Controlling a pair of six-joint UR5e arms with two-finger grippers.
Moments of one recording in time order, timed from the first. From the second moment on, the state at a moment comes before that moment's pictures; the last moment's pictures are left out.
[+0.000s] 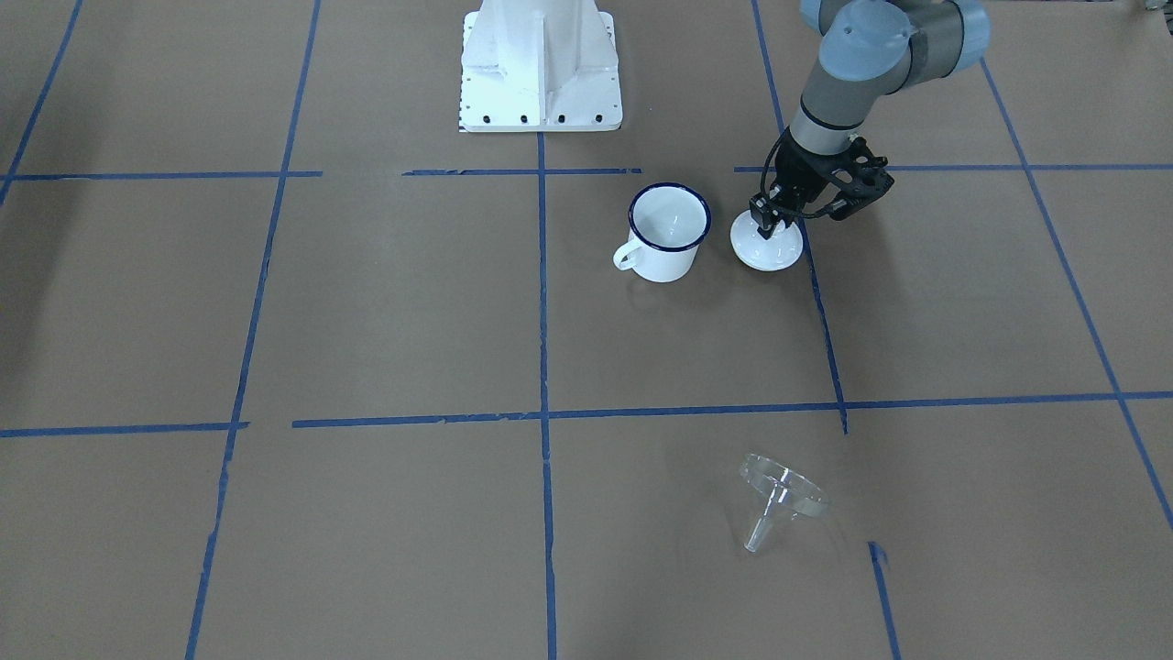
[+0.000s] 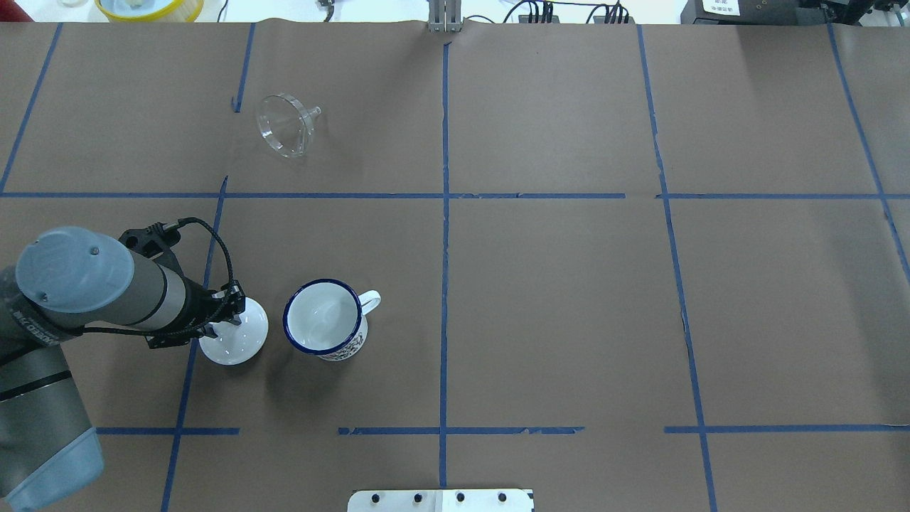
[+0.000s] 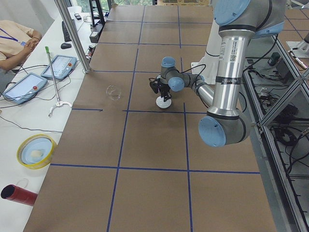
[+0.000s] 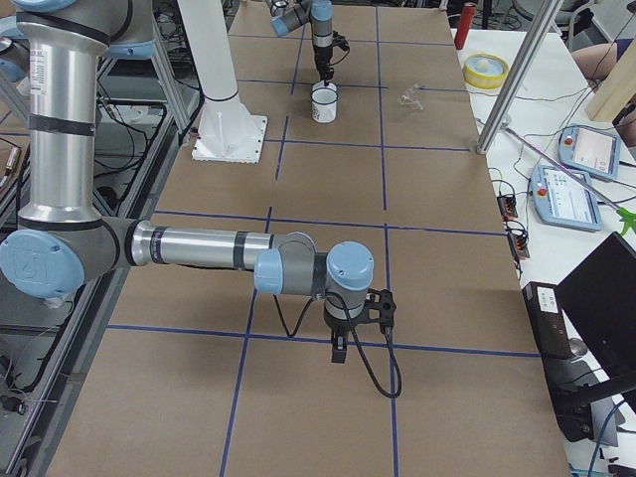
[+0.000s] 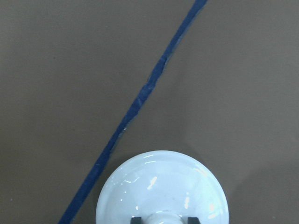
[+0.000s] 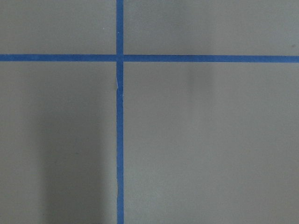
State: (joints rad) left arm -0.54 -1.68 -2.03 -1.78 -1.88 -1.73; right arm 1.57 -1.68 1.66 -1.57 2.29 0.01
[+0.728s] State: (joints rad) left arm -0.58 -2.03 -2.13 -1.30 -1.89 -1.77; right arm 1.57 -1.68 1.66 -1.57 2.29 0.01
